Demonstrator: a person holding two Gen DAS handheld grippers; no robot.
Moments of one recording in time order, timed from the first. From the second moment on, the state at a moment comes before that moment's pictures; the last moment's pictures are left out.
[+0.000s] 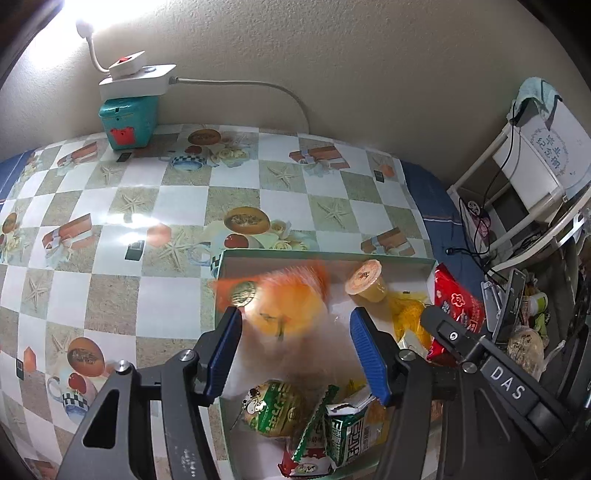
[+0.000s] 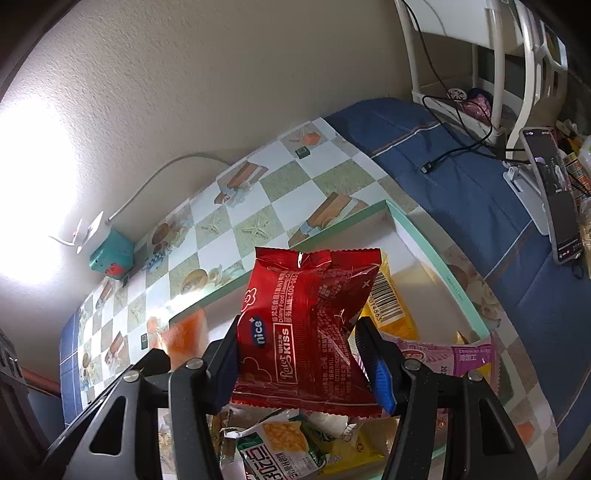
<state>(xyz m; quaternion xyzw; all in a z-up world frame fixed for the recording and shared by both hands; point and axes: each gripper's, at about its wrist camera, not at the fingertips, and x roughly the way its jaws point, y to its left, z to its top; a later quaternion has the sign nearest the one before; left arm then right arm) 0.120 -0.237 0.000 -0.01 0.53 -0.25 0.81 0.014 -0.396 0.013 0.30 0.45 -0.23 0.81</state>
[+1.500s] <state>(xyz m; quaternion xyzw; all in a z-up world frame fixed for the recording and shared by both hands) 0.128 -0.145 0.004 0.01 0.53 -0.04 0.85 0.013 -0.354 0.029 0.19 0.50 -0.23 0.81</state>
